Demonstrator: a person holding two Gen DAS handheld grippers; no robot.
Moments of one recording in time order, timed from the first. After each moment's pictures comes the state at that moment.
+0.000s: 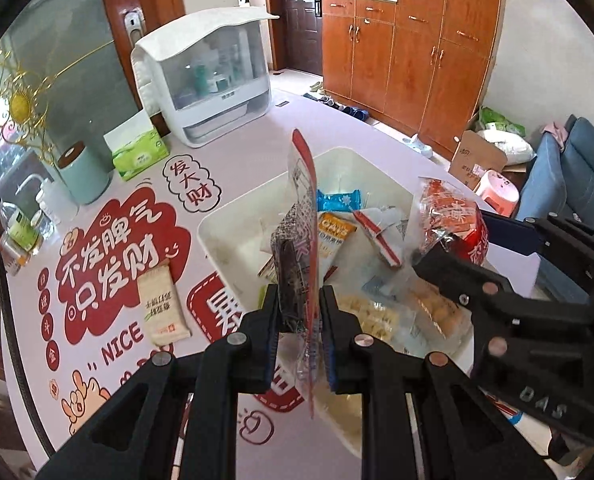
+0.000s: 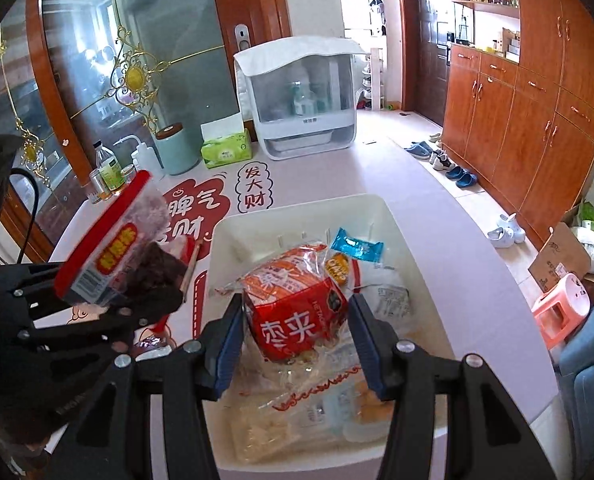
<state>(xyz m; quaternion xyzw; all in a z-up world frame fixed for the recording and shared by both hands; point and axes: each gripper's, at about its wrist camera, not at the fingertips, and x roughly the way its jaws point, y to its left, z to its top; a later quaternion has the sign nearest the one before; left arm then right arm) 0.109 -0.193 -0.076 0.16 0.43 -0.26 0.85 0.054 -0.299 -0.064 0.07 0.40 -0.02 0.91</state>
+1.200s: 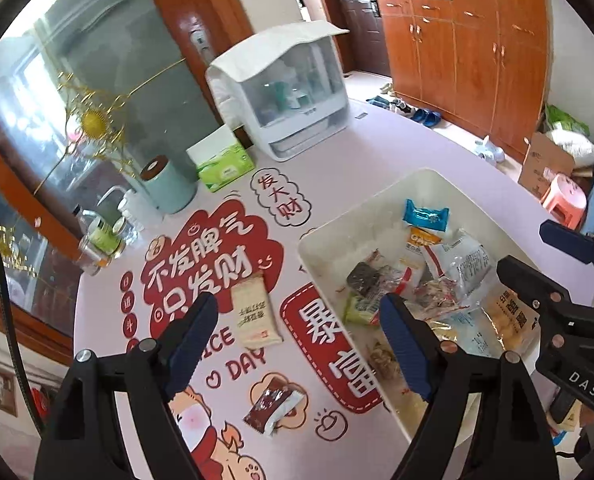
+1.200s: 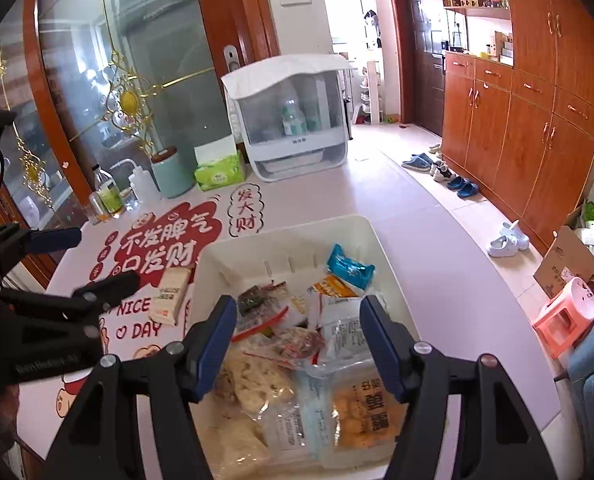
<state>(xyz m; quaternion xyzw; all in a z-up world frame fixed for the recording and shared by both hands) 0.120 -0.163 -0.027 0.21 0.41 -0.13 0.88 0.056 -0.324 -0.059 0.09 0.36 -0.02 0.93</state>
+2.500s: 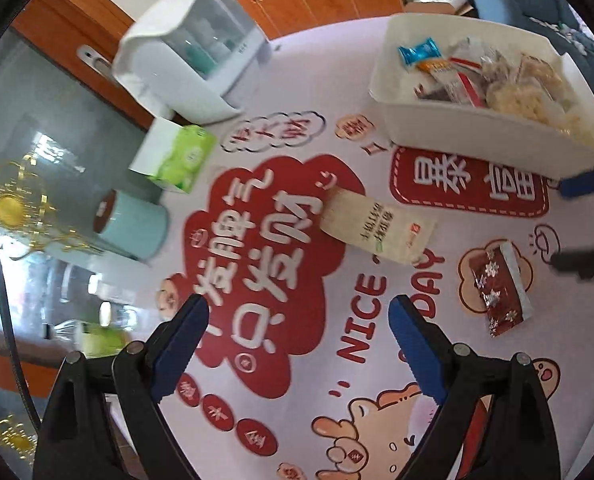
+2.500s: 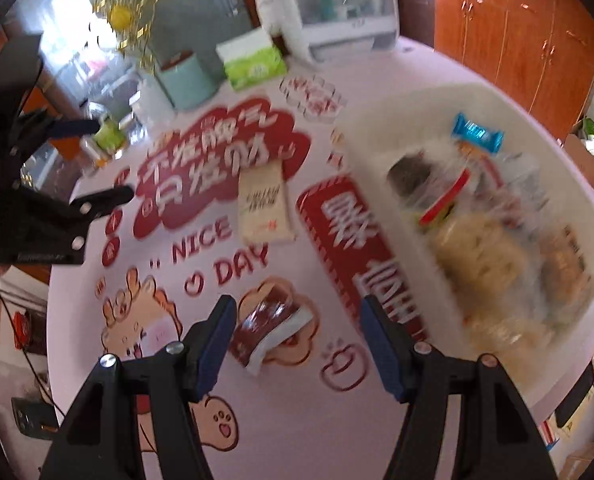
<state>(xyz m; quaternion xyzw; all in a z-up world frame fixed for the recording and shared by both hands) 0.247 0.016 -0.128 0.45 0.36 -0.35 0.74 0.113 -0.098 -0.157 0.16 0.52 -0.06 0.84</state>
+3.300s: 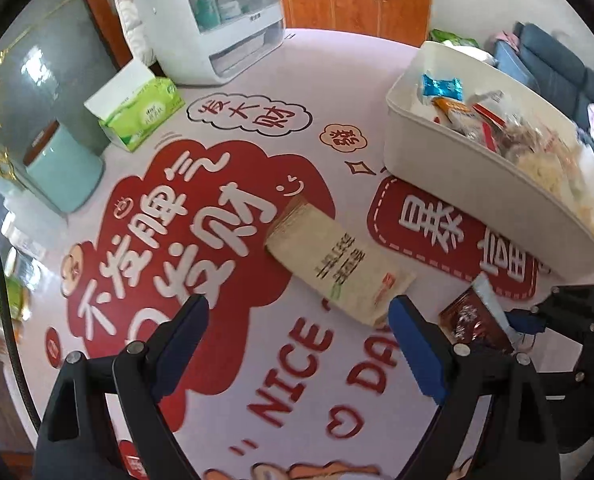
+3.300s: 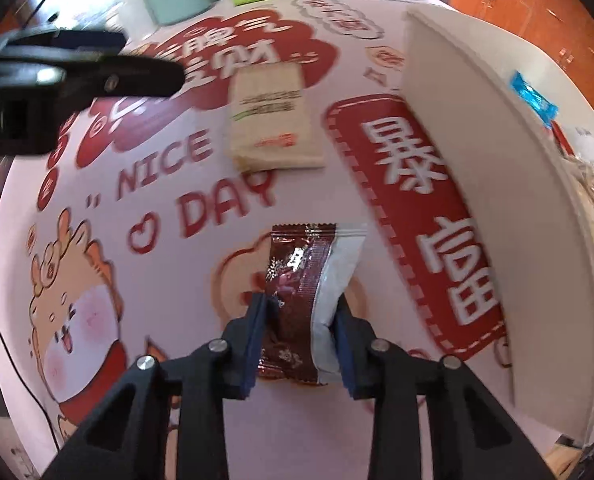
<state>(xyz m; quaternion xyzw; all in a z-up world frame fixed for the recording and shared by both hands) 0.286 -0.010 -0.188 0.28 0.45 -0.37 0.76 0.148 -0.077 -0.237 0.10 0.58 -0.10 0.80</state>
